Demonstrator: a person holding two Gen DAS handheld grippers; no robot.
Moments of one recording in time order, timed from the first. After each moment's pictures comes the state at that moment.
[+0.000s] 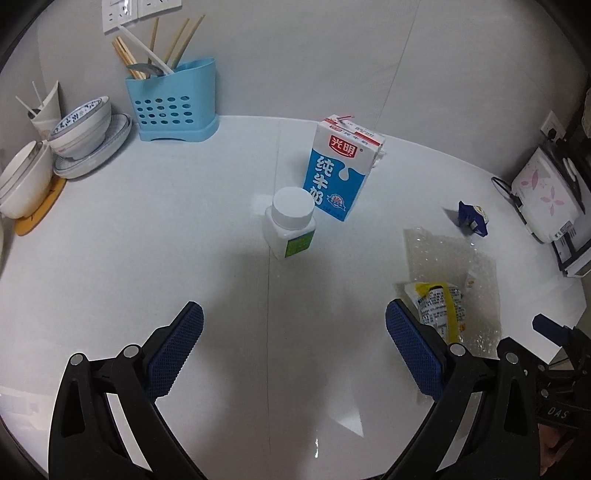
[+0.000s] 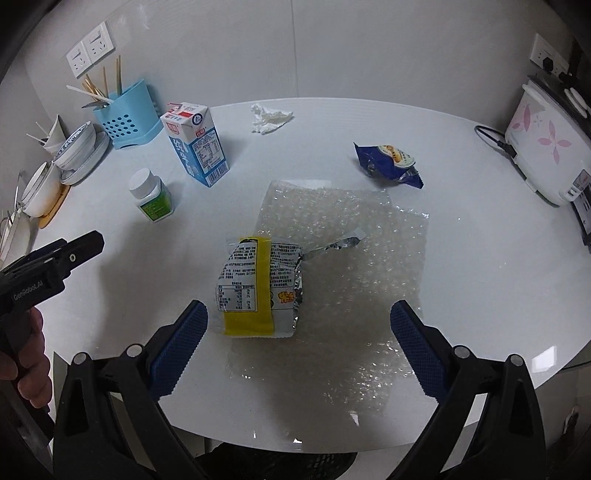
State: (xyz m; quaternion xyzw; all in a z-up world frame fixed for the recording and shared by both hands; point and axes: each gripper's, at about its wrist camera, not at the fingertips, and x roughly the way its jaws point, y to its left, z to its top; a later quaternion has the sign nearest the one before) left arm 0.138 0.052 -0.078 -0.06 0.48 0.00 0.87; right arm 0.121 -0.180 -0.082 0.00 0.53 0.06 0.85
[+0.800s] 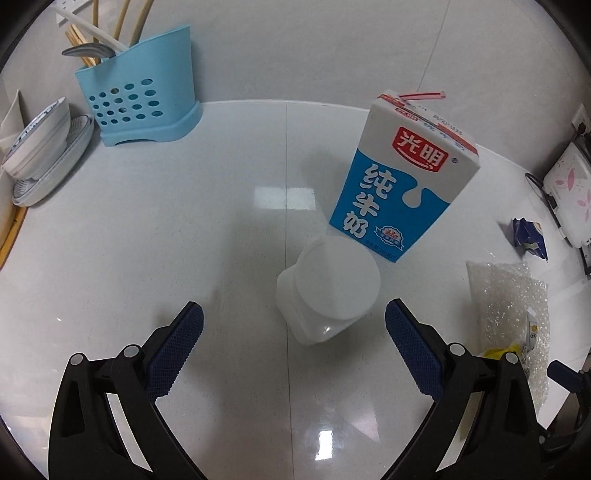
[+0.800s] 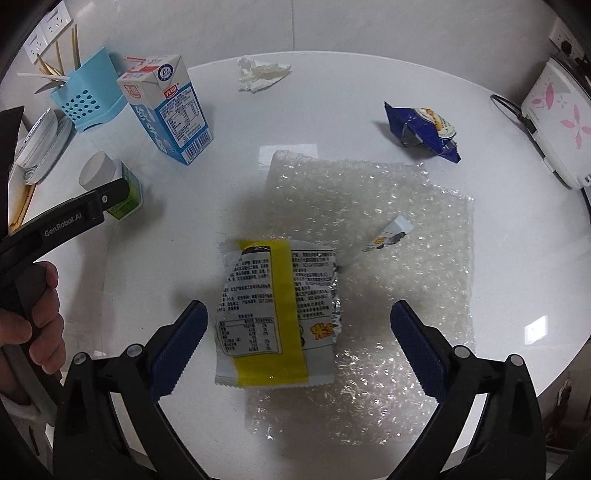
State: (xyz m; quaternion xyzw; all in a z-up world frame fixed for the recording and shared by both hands) left arm 0.240 0.072 -0.141 -0.04 0.51 0.00 0.86; right arm 0.173 -0.142 -0.134 0.00 0.59 0.02 0.81
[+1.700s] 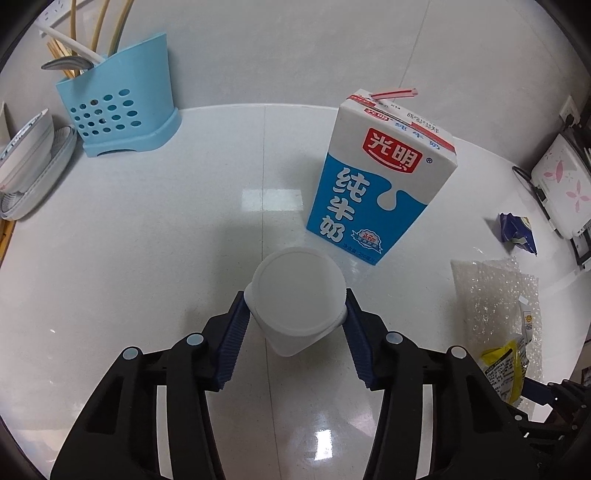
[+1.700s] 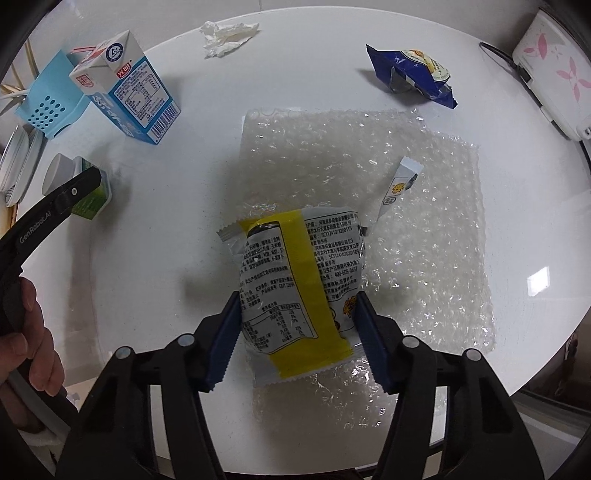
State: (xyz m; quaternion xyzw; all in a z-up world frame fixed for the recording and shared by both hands) left arm 0.241 0.058 -0.137 -0.03 0.50 -0.03 0.86; right arm 0.185 -0.148 -0.156 0.04 0.65 -0.03 0.76
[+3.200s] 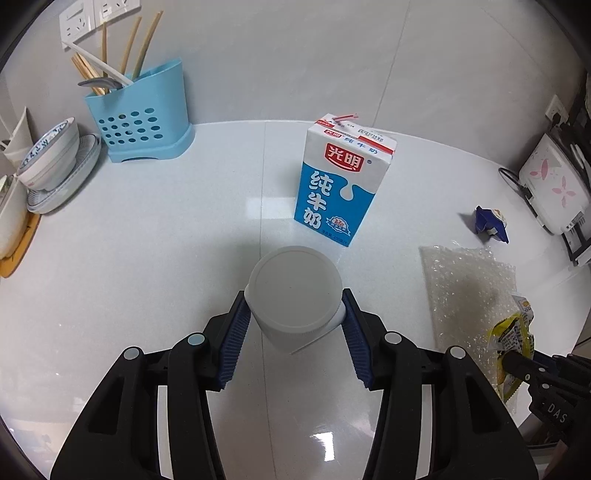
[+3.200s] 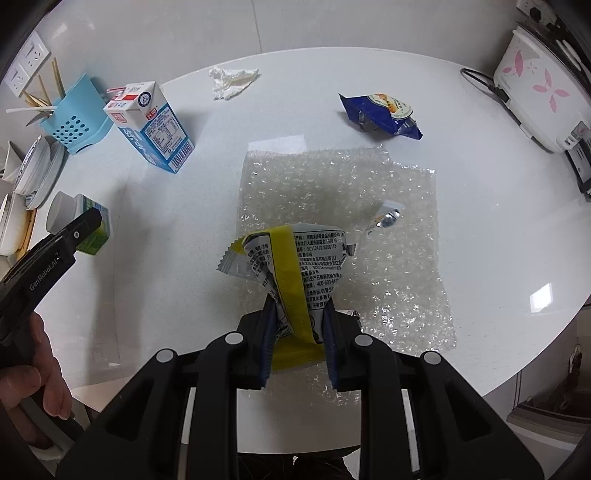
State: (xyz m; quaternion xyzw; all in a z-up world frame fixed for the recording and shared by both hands) left arm 0.190 0.045 -0.097 -0.03 0.49 -0.02 0.87; right arm 0.155 -0.171 -0.103 0.04 0.61 -0.01 0.79
